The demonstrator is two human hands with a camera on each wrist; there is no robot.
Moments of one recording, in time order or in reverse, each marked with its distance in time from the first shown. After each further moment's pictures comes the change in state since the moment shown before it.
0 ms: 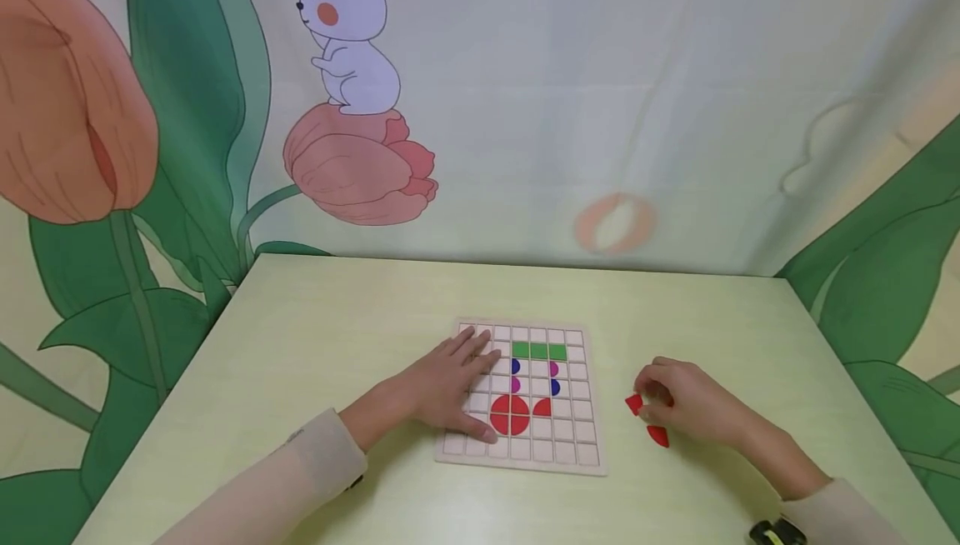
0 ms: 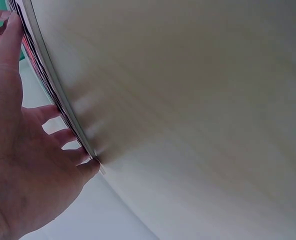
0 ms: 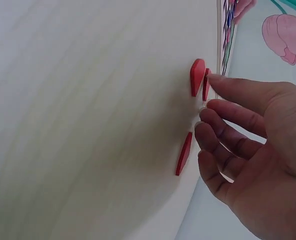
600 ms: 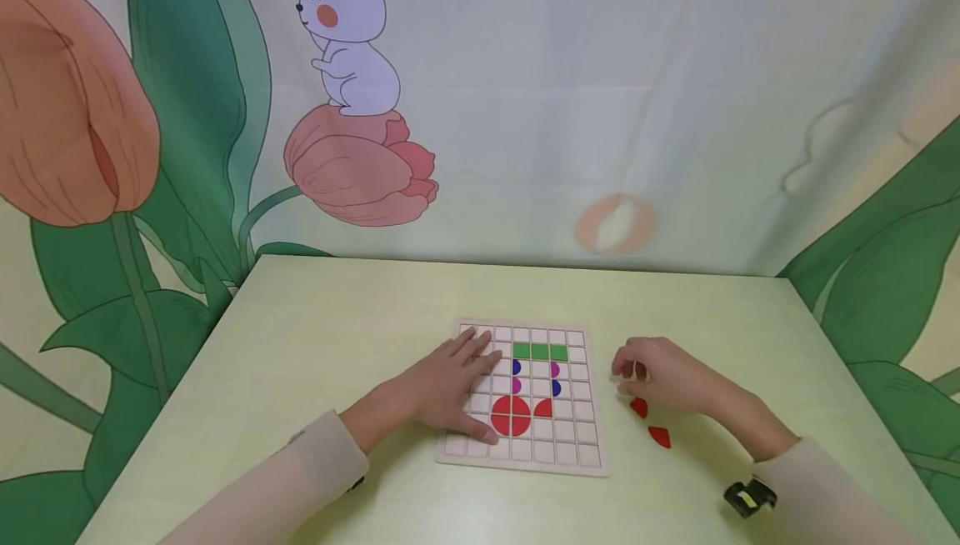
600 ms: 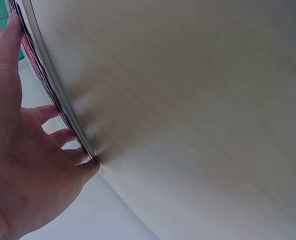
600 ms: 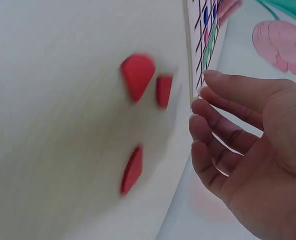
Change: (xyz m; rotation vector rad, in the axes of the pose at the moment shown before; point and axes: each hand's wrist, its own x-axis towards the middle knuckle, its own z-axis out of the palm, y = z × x) left_hand 0.001 -0.001 0.003 -0.004 0.003 -0.003; right_hand 0.038 -0.026 -0.014 -0.026 -0.082 -0.014
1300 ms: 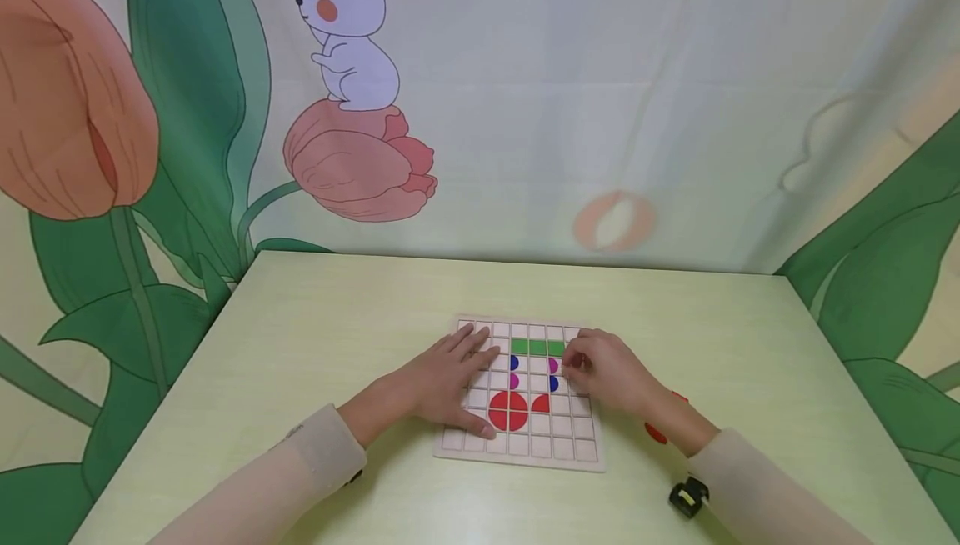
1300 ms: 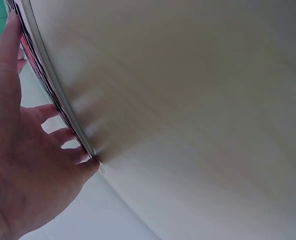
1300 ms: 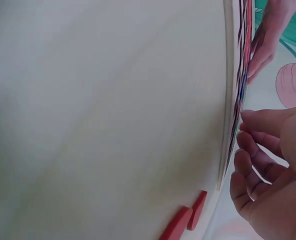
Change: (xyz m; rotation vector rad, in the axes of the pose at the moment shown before) left_hand -0.002 -0.001 0.000 0.013 -0.005 -0.005; right_hand 0.043 -0.032 0.055 0.007 0.223 -0.035
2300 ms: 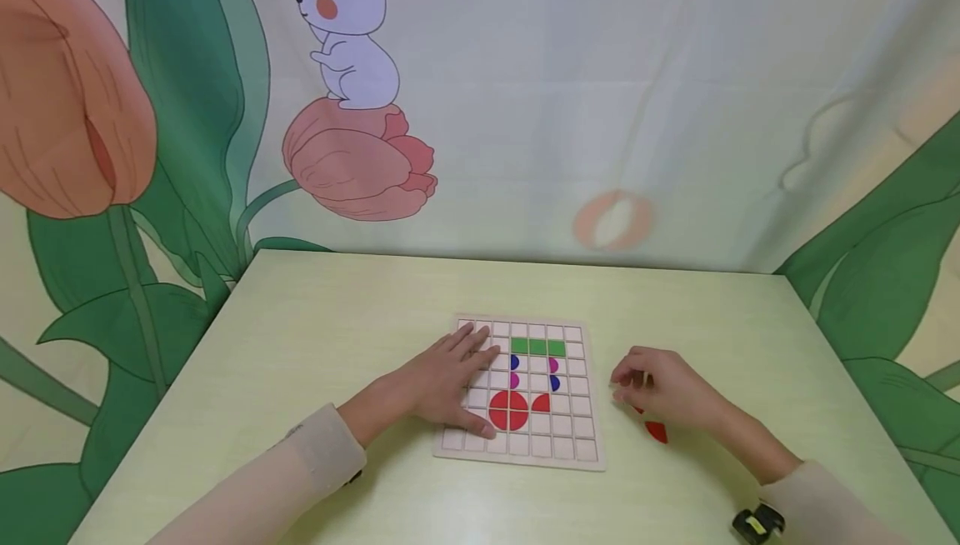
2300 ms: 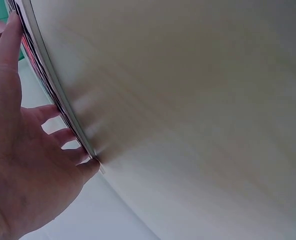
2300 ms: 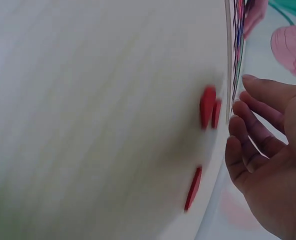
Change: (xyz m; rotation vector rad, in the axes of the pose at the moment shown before) left_hand 0.001 -0.003 0.003 -0.018 0.014 0.012; right_hand -0.053 0.049 -0.038 0.147 -0.085 -0.019
